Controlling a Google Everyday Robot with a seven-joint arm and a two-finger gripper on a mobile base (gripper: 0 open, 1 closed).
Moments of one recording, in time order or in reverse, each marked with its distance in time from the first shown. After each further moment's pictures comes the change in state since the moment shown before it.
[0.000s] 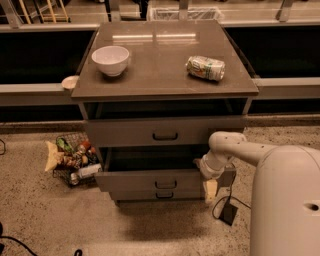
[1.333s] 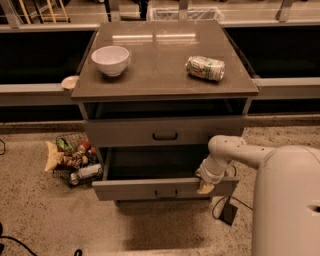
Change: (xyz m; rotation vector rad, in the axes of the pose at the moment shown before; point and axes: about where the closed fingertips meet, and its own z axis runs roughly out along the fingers) arm -0.008 0.023 0.009 -0.049 -0.009 0.022
